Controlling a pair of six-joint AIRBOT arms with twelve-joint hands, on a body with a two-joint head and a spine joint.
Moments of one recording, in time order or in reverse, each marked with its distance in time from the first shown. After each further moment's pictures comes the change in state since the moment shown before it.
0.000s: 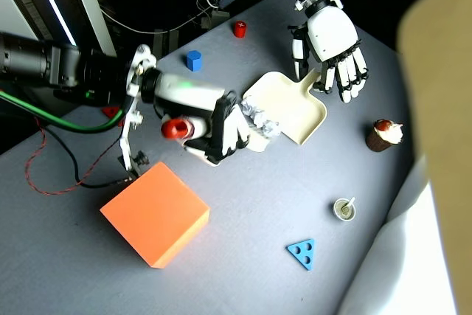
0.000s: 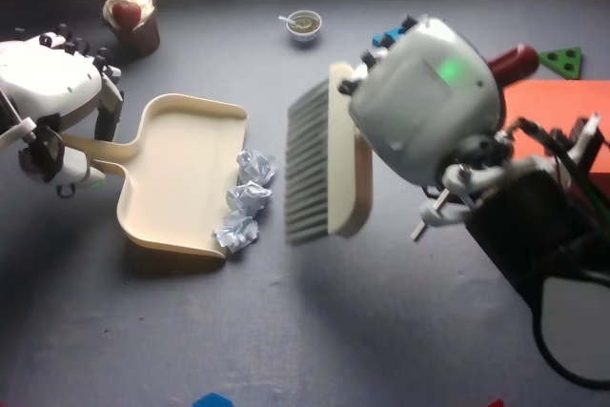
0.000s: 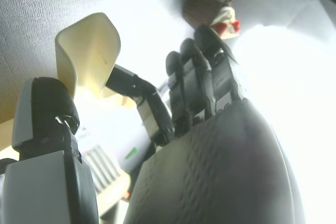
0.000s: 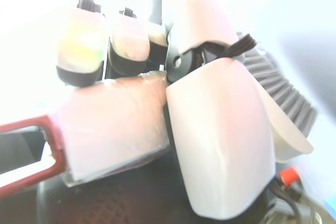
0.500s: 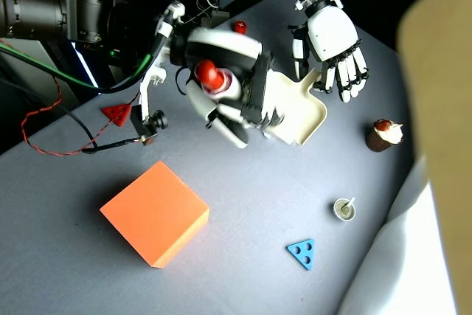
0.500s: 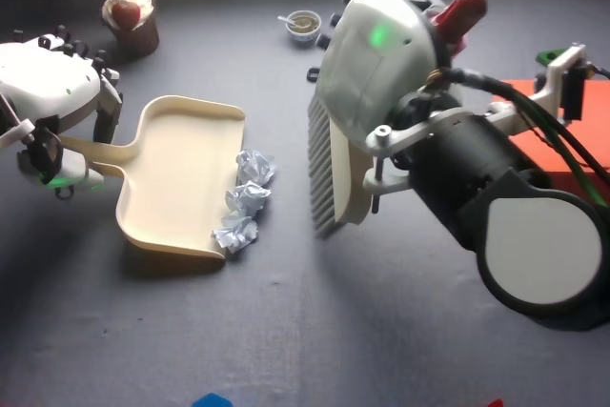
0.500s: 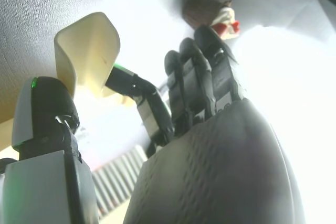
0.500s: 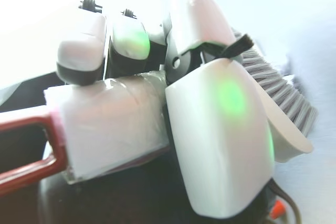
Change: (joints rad) left arm 0.000 0.001 -0.002 0.000 0.005 0.002; right arm 0.165 -0.043 -0.018 0.381 0.167 -0.599
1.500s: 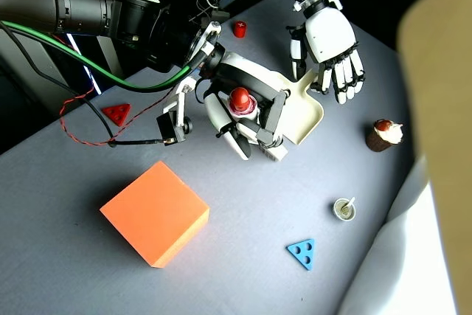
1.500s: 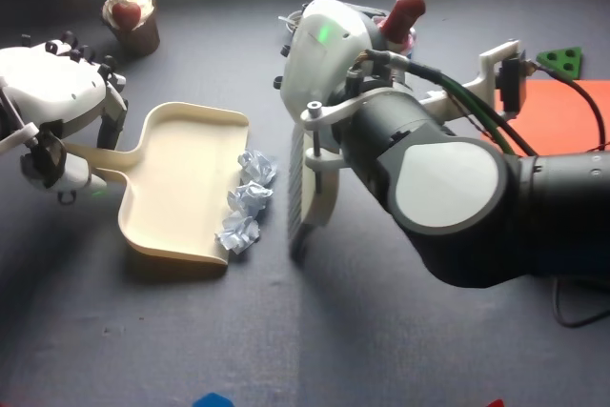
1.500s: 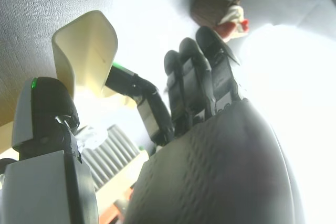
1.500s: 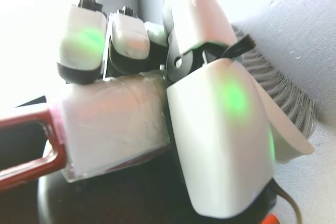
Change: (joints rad) left arm -0.002 0.000 0.001 -0.001 0.031 0.014; right arm 0.058 -0.152 0.161 0.276 0.036 -0.136
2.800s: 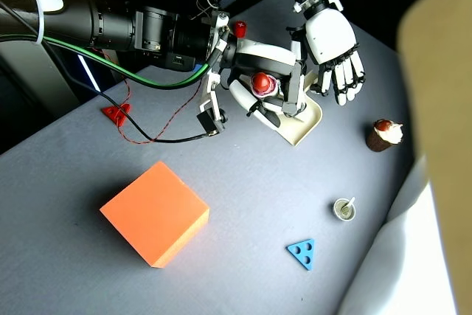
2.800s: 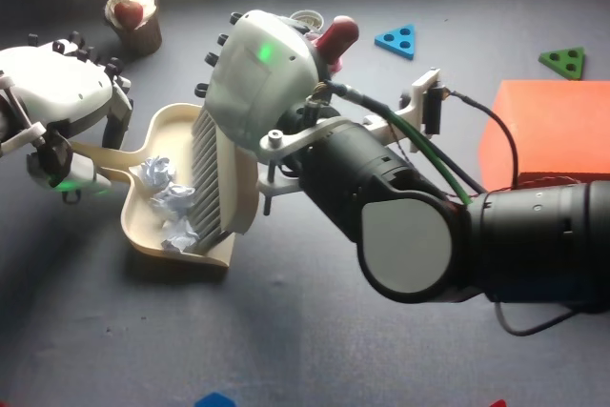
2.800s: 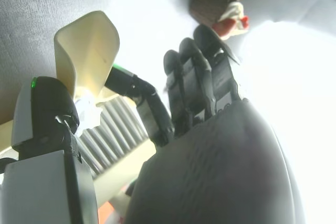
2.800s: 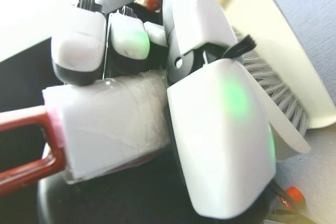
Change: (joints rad) left arm -0.007 -0.011 0.006 -0.003 0.004 0.010; right arm -0.058 -0.072 0.079 -0.438 0.063 0.476
